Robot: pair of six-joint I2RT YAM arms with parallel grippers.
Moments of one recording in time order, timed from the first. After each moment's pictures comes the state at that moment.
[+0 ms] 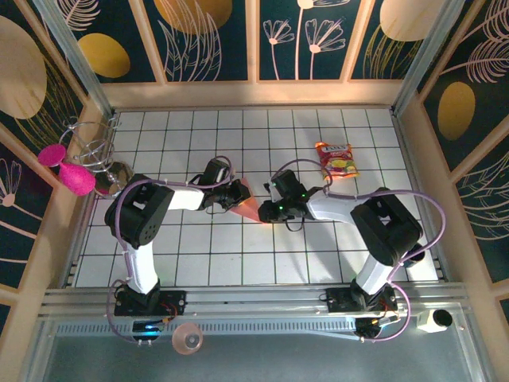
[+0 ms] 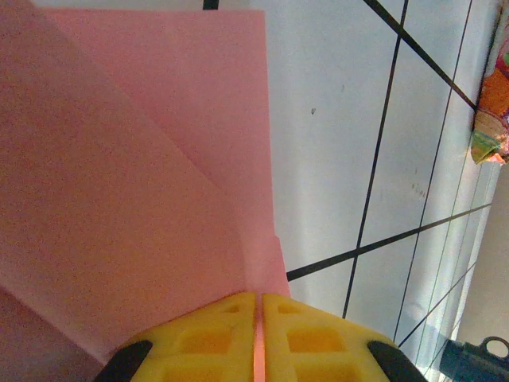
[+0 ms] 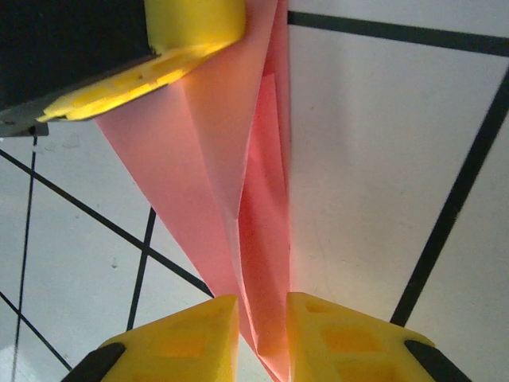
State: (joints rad) left arm -0.52 1.92 0.91 0.17 0.46 -0.99; right arm 0.71 1.70 0.85 -0.16 -0.33 0.49
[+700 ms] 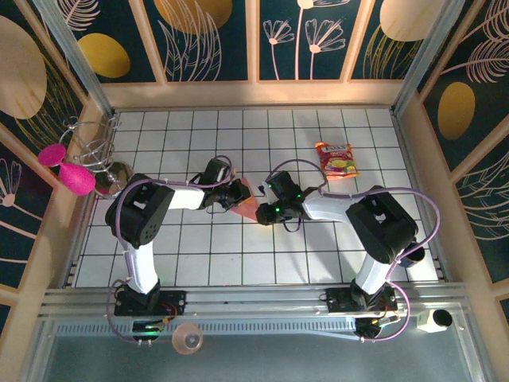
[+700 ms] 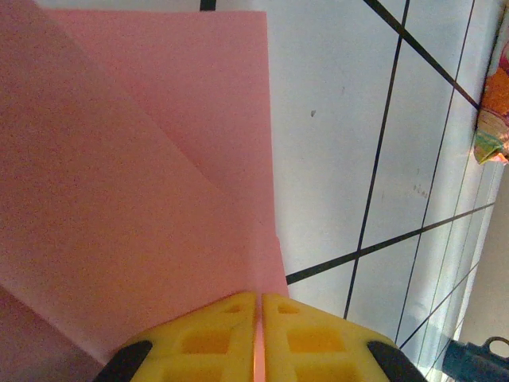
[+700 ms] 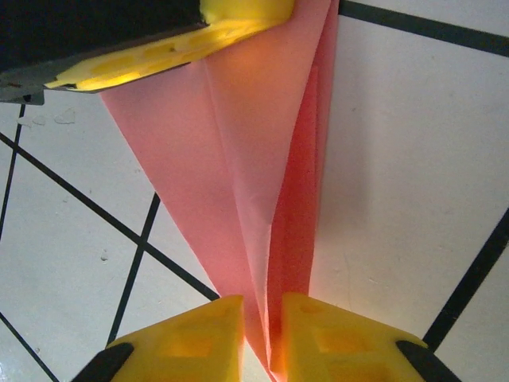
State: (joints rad) left arm -0.52 1.93 0.92 0.16 0.46 -0.98; right arm 0.73 1.73 0.87 -0.17 -0.31 0.41
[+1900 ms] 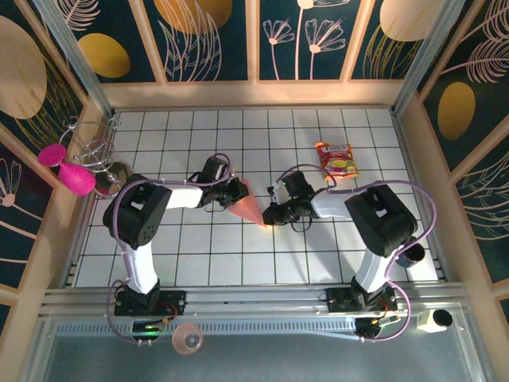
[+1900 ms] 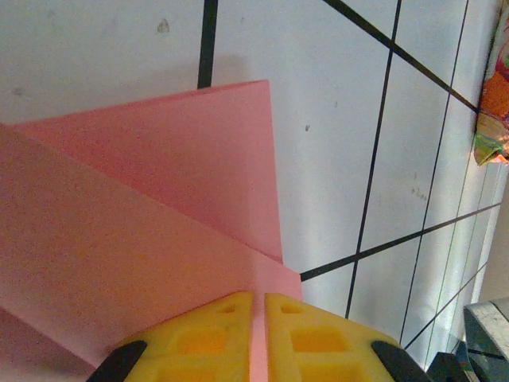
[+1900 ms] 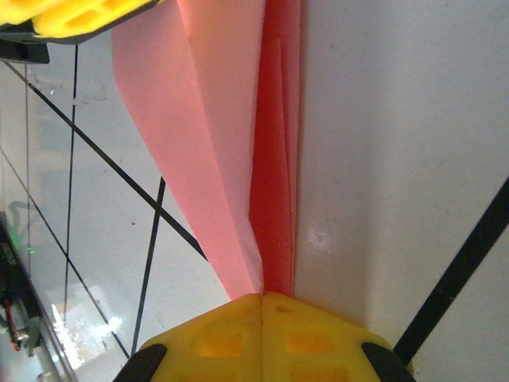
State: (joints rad) left arm -0.50 1.91 0.93 0.13 0.45 -0.94; right arm 0.60 1.77 0.79 -0.05 -0.63 0.44
